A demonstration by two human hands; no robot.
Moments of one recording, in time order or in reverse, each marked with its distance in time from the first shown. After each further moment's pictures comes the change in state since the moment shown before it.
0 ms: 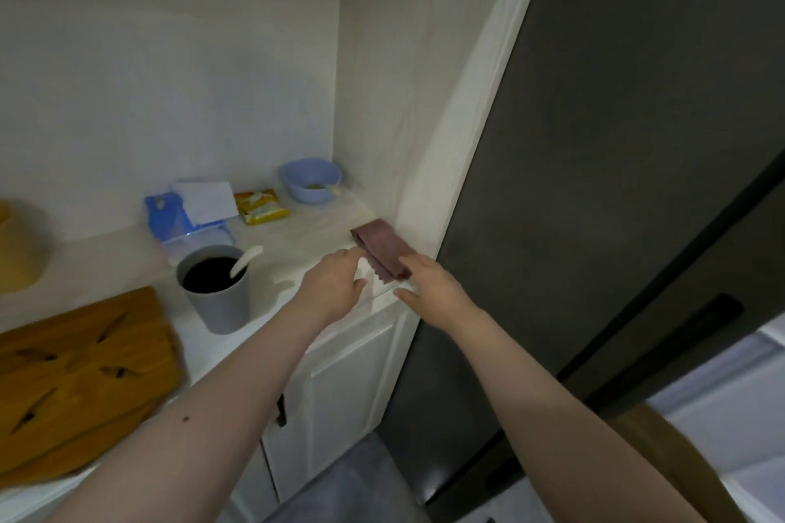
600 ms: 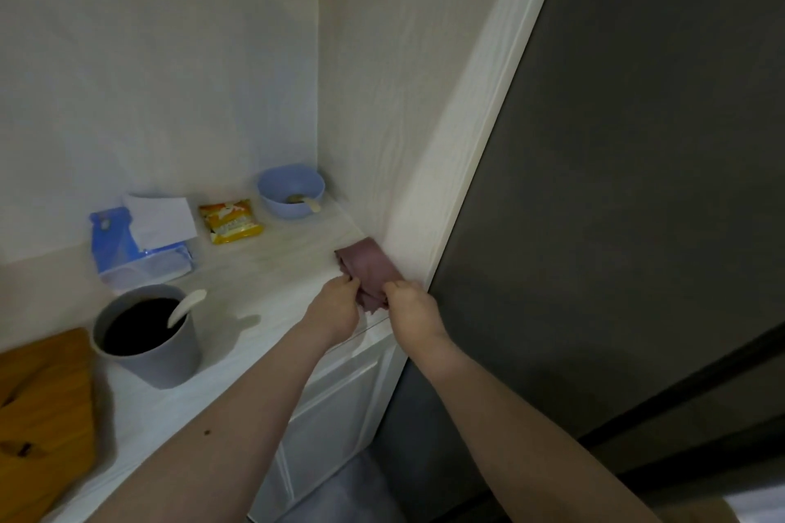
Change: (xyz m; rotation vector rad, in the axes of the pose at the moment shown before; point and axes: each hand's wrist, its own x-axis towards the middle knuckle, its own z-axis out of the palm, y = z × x) left_hand 0.079 -0.011 0.065 -0.184 -0.157 -0.078; right_hand 0.070 0.029 0.038 -0.115 0.037 0.024
